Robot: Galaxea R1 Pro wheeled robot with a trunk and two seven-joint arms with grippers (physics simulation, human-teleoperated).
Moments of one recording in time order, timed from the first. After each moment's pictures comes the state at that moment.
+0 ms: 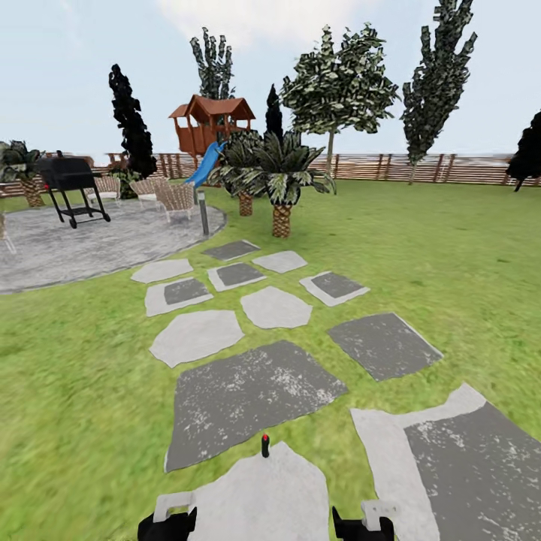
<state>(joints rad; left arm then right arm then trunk) -0.32 -0.02 0.06 -0.39 0.03 -0.10 0.02 -0.10 0.05 0.02 -0.77 0.00 -0.08 0.01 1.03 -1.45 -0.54</state>
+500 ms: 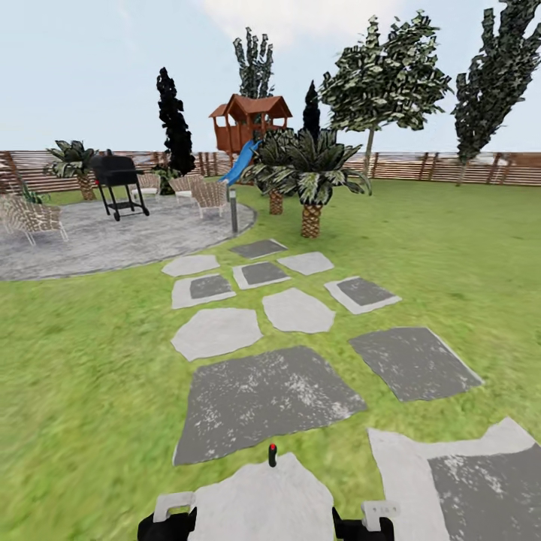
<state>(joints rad) -0.32 -0.02 0.06 -0.39 0.03 -0.10 0.02 -0.10 0.05 0.02 -0.77 0.00 -0.08 0.01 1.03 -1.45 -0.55</state>
